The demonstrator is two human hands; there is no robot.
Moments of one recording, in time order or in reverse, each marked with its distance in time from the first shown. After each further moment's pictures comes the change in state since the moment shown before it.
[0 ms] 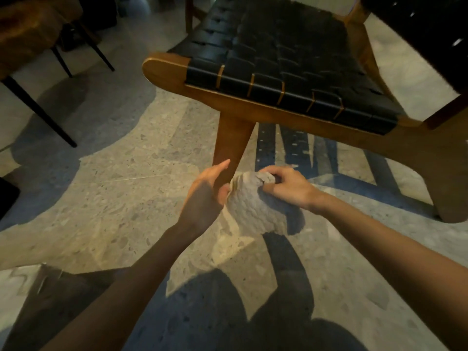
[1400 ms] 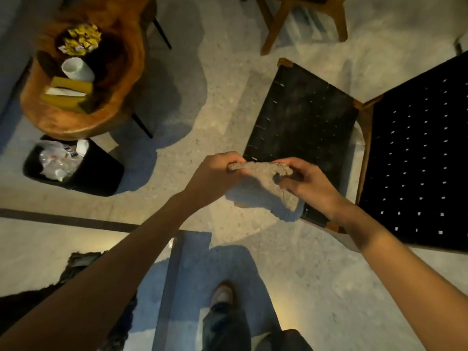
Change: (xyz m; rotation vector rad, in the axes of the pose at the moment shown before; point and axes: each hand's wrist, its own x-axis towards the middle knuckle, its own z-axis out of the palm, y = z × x) left_hand 0.135 0.276 -0.431 -0.139 -0.212 -0.305; right_hand -0.032 -0.457 -0.270 0.194 -0.200 0.079
